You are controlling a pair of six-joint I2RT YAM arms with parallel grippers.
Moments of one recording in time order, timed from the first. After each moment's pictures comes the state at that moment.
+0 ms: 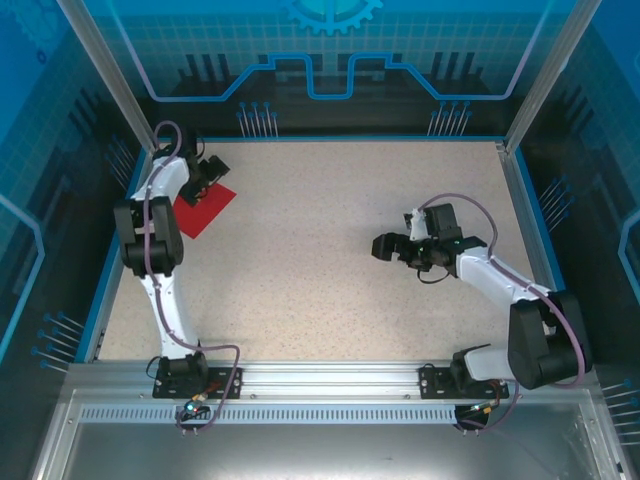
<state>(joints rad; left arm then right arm) 0.17 2.20 1.80 -0.73 0.08 -0.72 0.23 1.34 0.74 -0.36 -0.47 0.46</state>
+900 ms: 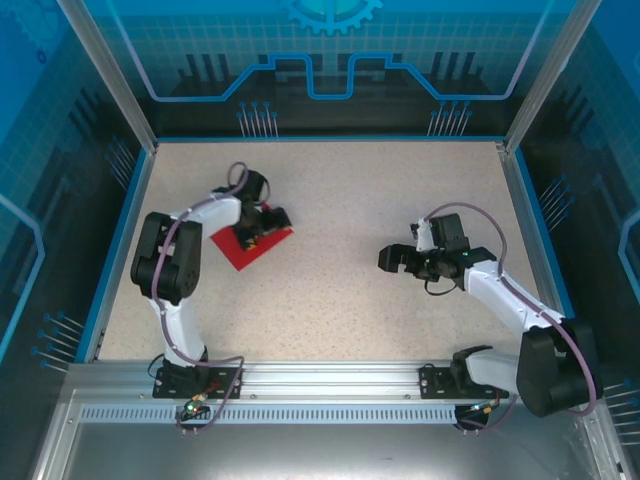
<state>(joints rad) -0.25 1.91 1.23 -0.58 0.18 -0.72 0.23 1.20 0.67 -0.47 -0.42 0.42</state>
